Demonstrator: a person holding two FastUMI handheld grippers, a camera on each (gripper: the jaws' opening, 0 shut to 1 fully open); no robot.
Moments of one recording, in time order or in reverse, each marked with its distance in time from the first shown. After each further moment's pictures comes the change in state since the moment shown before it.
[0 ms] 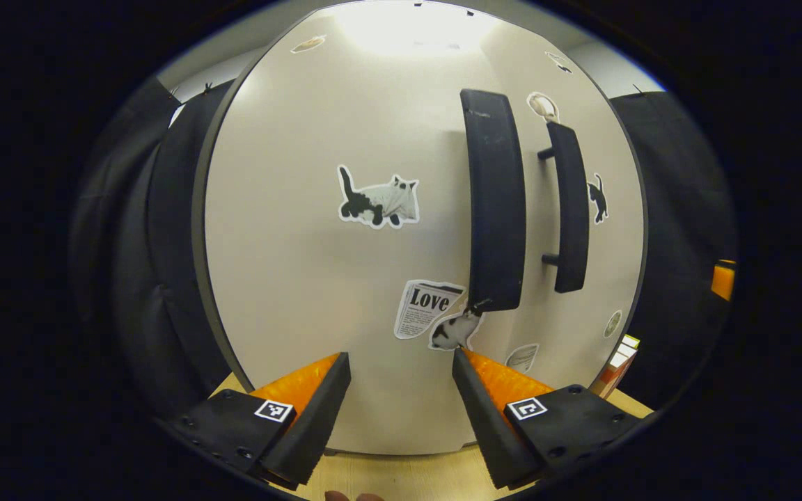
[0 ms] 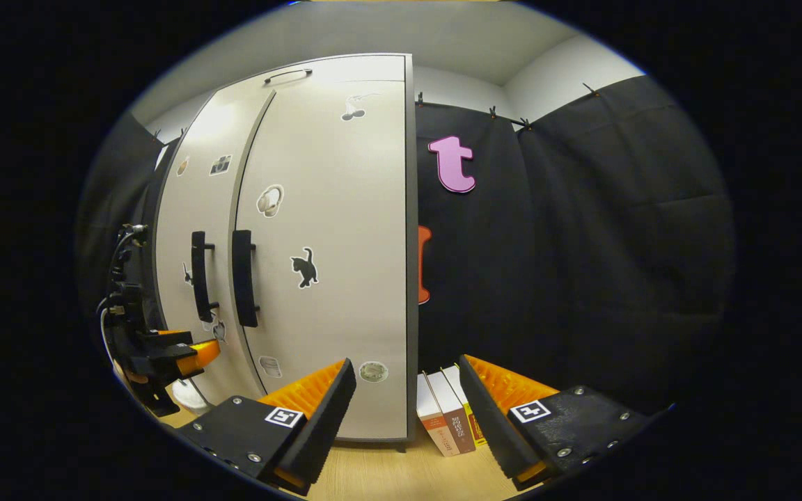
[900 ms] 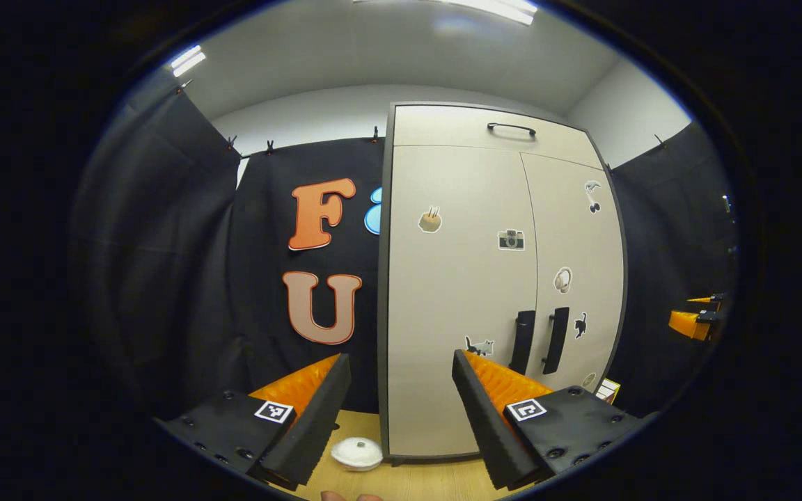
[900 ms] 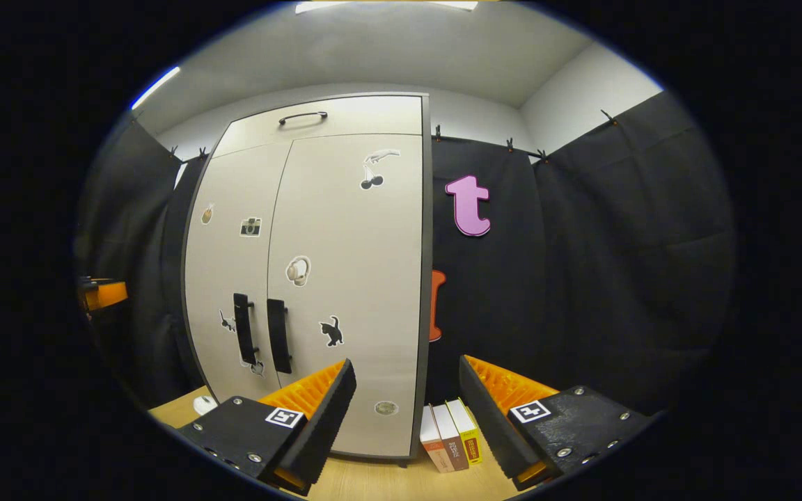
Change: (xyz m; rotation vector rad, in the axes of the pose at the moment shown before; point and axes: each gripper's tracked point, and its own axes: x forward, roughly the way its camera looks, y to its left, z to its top) left arm -0.213 0.121 0.155 -0.005 -0.218 0.177; right arm -0.043 0.003 0.097 -0.051 -0.099 0.063
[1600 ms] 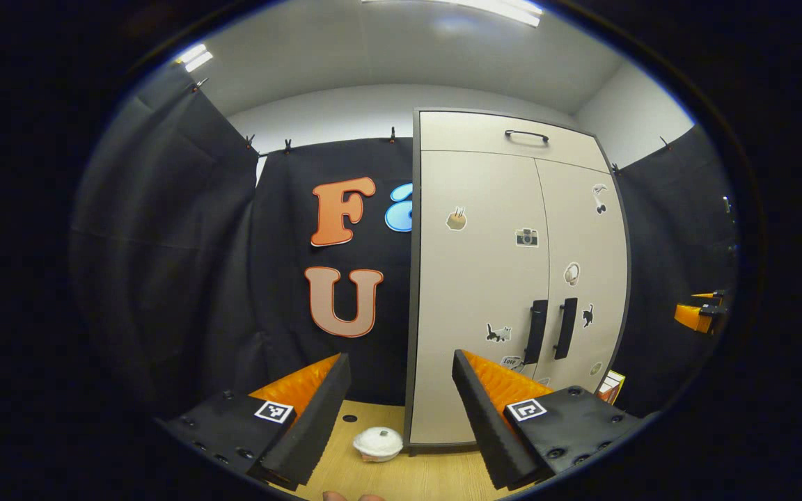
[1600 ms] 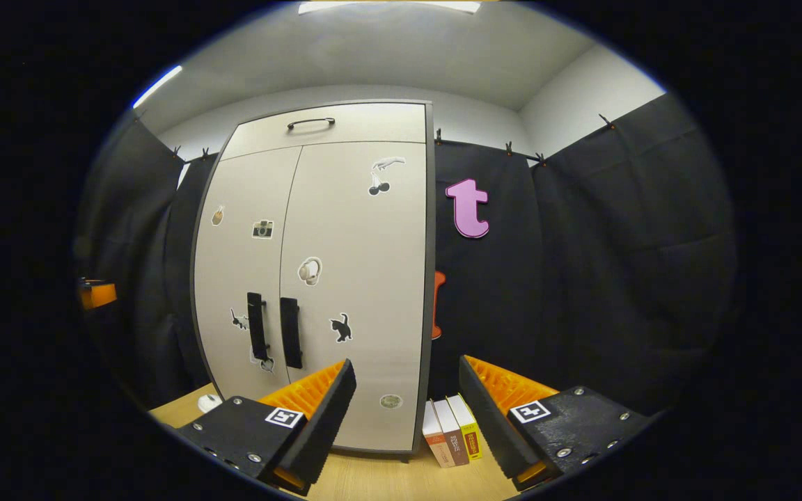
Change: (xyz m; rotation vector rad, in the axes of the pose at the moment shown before) left arm -0.034 0.034 -0.003 -0.006 0.017 0.027; right arm -0.028 0.011 0.000 0.015 -0.002 0.002
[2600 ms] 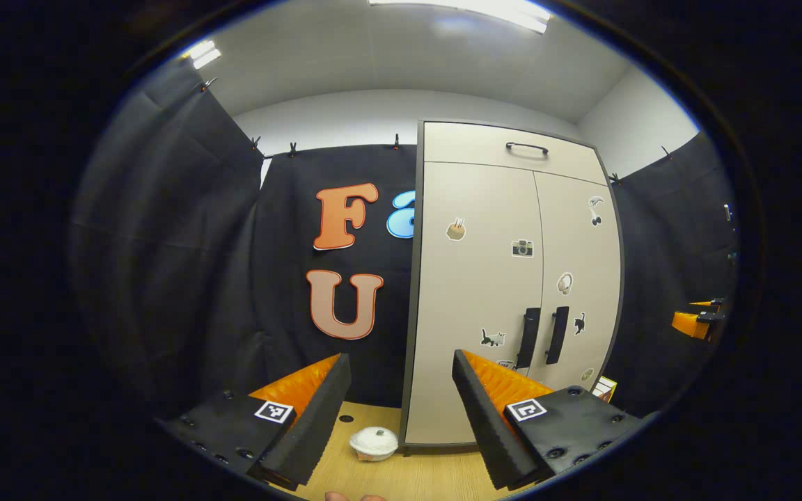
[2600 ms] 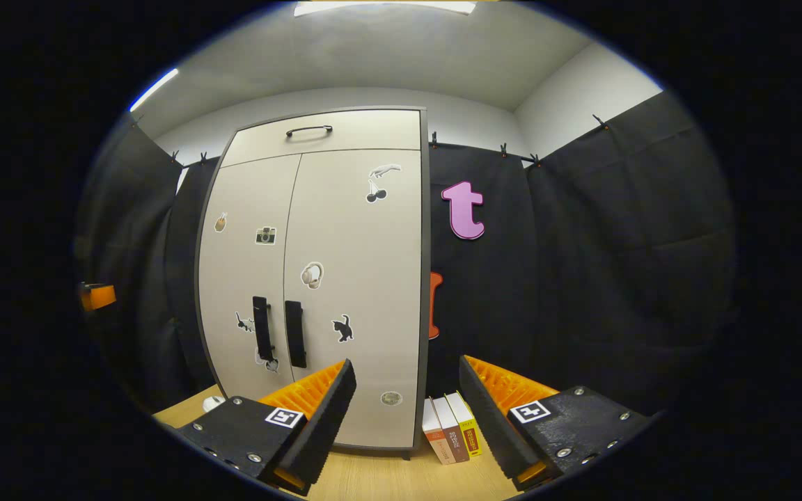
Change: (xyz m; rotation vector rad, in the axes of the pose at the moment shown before) left arm -0.017 0.002 0.011 -0.030 -0.022 -0.008; right arm -0.021 -0.003 0.006 0.014 -0.006 -0.004
